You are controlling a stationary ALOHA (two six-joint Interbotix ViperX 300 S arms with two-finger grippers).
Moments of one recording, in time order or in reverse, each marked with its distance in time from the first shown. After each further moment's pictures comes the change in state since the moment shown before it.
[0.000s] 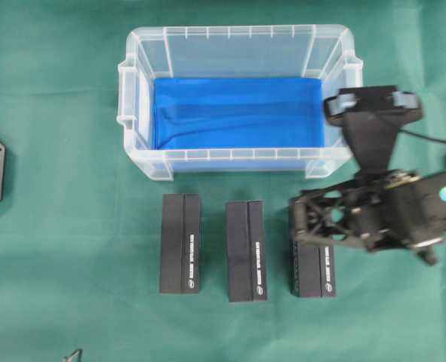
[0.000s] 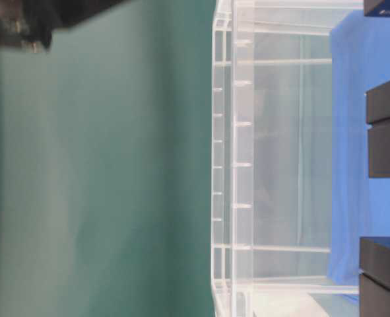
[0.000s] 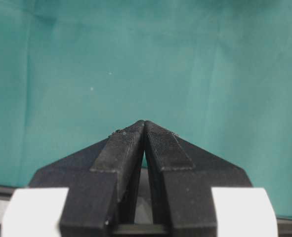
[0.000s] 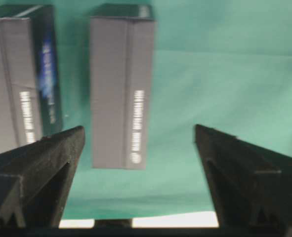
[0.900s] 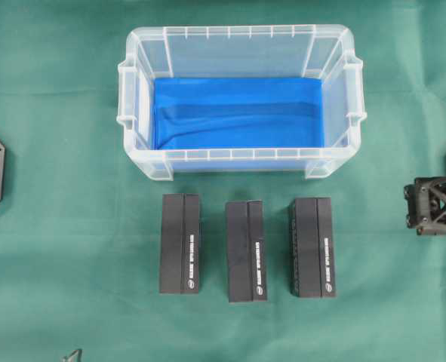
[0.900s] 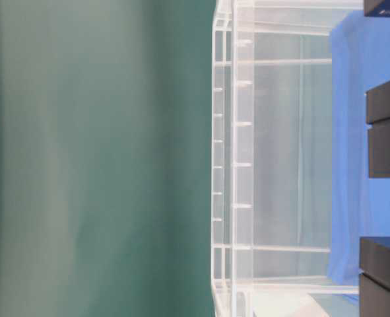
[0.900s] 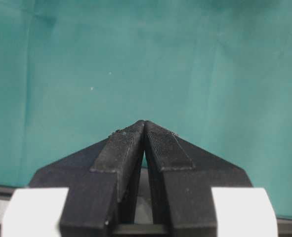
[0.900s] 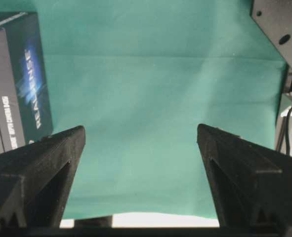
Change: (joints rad) left arm 0.000 0.003 0.000 0.000 0.000 0.000; right arm 0.118 -0.362 0.337 -0.005 0.034 0.137
